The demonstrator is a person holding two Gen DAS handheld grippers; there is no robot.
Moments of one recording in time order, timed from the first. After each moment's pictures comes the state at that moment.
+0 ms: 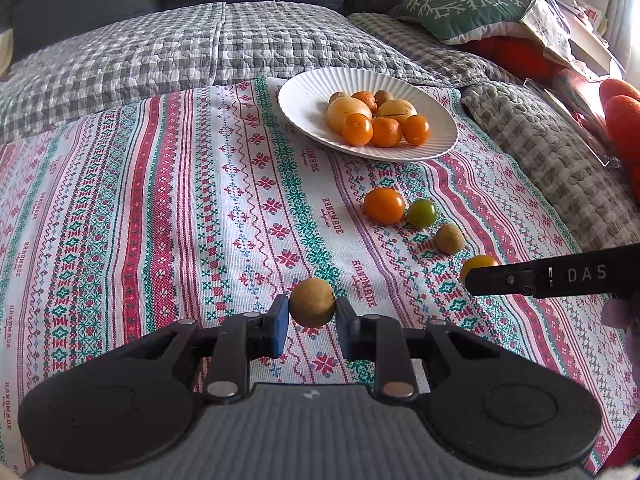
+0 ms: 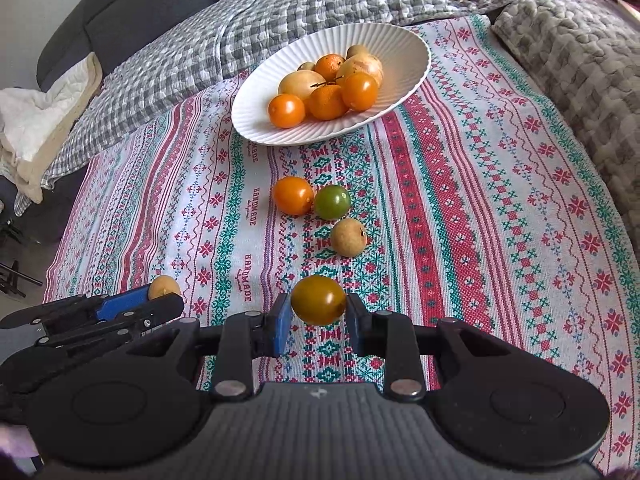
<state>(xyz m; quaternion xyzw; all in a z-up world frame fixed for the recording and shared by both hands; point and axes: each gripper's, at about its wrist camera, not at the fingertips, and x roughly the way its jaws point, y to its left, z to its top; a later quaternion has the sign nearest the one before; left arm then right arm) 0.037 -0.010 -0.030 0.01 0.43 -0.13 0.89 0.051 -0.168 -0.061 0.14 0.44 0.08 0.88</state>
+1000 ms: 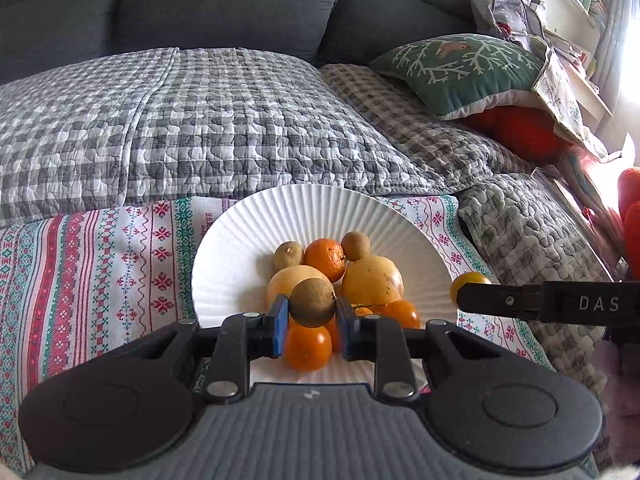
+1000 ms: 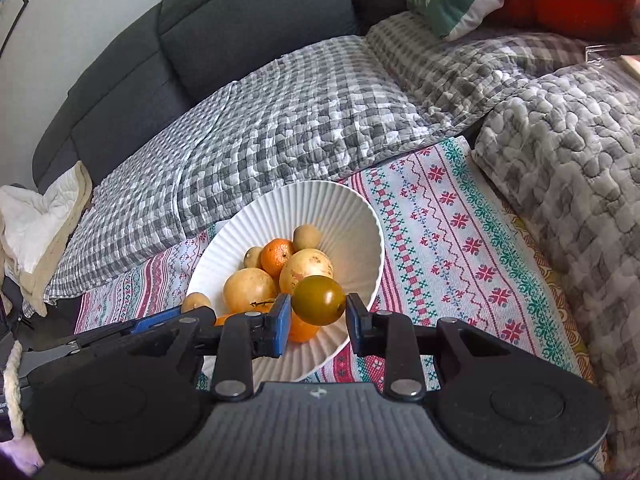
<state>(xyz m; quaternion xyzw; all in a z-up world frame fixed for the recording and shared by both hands) 0.204 -0.076 -0.003 -0.03 0.38 -0.18 0.91 0.162 -0.248 -0.018 0.21 0.34 0.07 0.91</state>
